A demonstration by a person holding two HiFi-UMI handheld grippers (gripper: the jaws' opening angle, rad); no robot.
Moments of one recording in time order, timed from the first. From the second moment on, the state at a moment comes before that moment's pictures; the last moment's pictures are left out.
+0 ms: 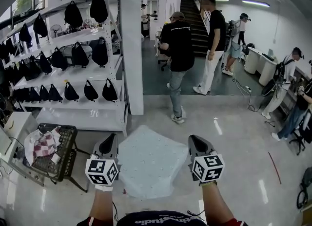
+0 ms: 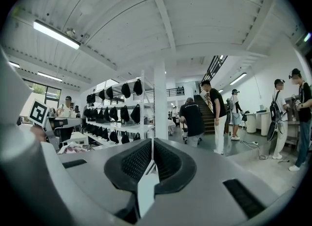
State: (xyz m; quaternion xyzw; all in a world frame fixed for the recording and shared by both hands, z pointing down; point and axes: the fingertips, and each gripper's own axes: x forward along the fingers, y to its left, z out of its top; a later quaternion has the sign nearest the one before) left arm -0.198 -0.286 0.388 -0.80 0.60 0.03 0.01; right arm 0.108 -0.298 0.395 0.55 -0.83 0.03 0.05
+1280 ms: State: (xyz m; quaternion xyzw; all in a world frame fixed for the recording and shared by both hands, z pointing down) left arm -0.206 -0.281 0.395 -0.80 0.60 0.03 0.01; right arm 0.098 -0.298 0.392 0.55 -0.84 0.02 0.04
